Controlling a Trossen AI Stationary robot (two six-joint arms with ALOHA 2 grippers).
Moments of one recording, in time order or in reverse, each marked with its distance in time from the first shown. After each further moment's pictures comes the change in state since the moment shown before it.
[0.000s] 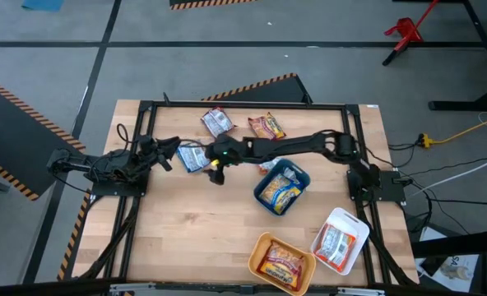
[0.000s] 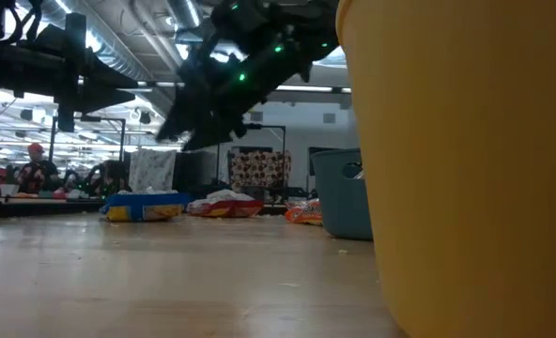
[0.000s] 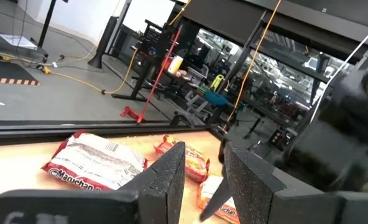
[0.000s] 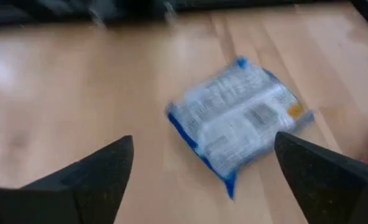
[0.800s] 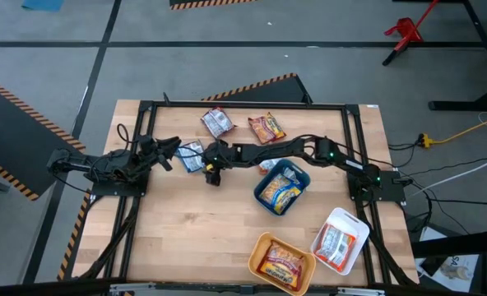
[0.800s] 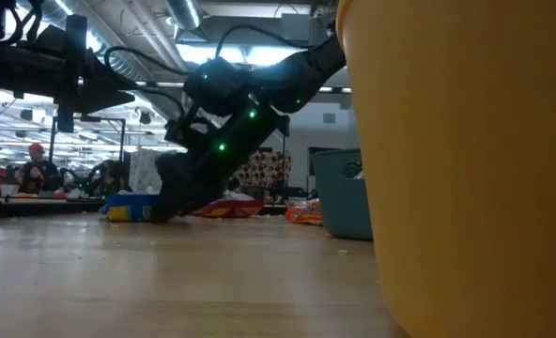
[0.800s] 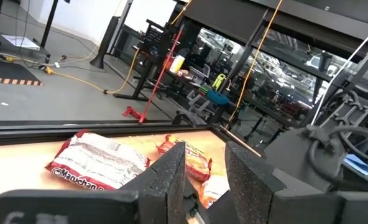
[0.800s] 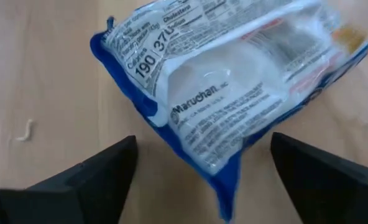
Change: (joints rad) left arm 0.000 0.000 0.000 -0.009 -0.004 0.002; right arm -0.021 0.249 0.131 -0.016 0.059 -0.014
